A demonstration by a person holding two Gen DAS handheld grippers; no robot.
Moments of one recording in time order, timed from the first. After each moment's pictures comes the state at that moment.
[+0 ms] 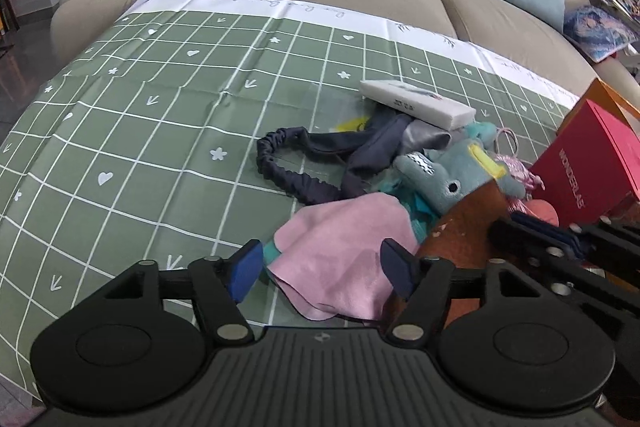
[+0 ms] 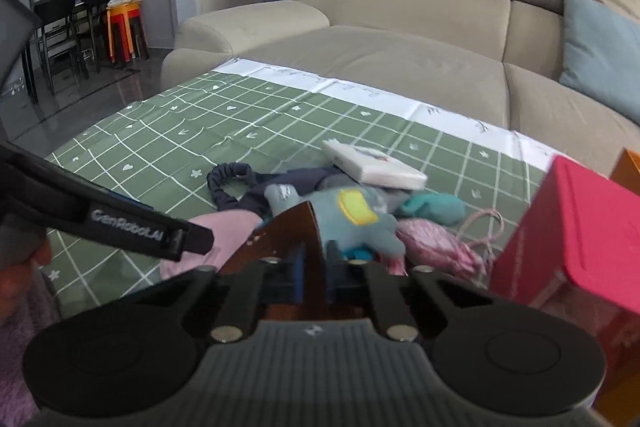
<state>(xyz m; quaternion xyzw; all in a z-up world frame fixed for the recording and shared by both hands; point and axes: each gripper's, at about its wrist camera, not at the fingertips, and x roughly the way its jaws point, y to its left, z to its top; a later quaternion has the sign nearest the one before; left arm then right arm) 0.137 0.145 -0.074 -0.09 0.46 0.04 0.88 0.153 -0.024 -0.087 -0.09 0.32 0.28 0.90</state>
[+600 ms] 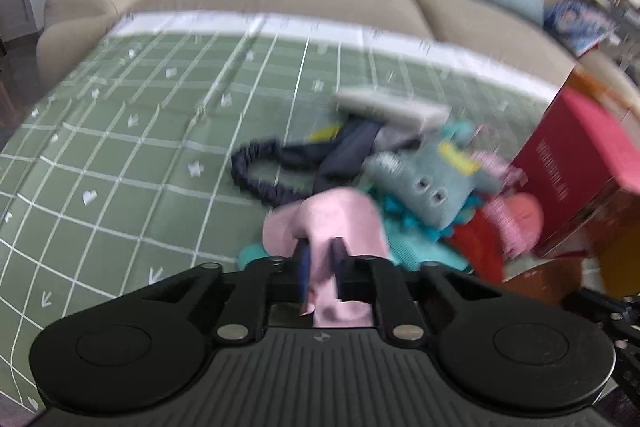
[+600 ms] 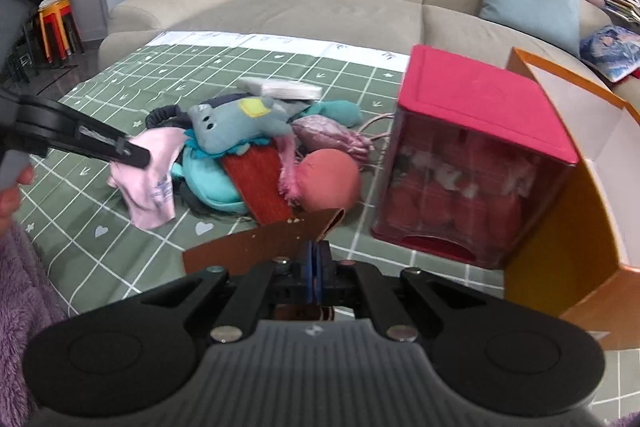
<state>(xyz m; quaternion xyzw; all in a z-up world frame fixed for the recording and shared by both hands) 0.126 0.134 -0.065 -0.08 0.42 0.01 0.90 0.109 -0.093 -0.091 -0.07 0.38 0.17 0.91</state>
